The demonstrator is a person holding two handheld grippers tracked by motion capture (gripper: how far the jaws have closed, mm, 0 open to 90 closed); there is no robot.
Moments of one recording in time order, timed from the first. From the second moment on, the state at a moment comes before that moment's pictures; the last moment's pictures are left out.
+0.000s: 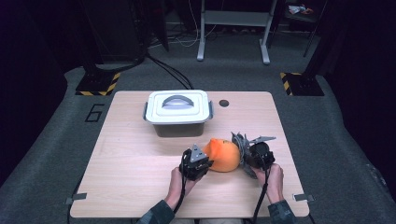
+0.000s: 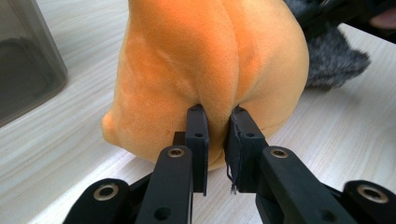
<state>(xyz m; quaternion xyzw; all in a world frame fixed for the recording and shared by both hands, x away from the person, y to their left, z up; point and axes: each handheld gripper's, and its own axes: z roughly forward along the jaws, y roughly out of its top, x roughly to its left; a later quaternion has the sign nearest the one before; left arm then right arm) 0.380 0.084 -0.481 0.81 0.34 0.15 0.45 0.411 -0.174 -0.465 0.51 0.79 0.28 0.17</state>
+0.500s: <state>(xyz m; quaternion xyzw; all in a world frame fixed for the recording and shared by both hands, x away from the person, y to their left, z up) 0.382 0.086 -0.482 0.81 0.34 0.15 0.45 0.407 -0.188 -0.456 0.52 0.78 0.31 0.16</state>
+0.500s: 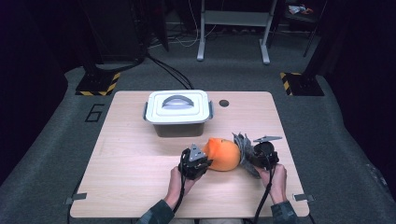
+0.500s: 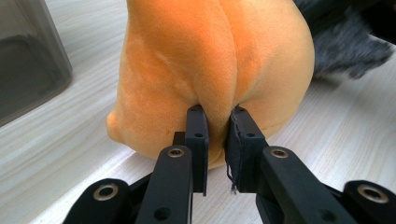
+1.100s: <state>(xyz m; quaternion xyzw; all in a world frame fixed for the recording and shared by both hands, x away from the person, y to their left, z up) 0.383 0.088 -0.482 0.81 0.34 0.15 0.45 0.396 -0.152 -0.423 0.47 0.79 0.35 0.17</state>
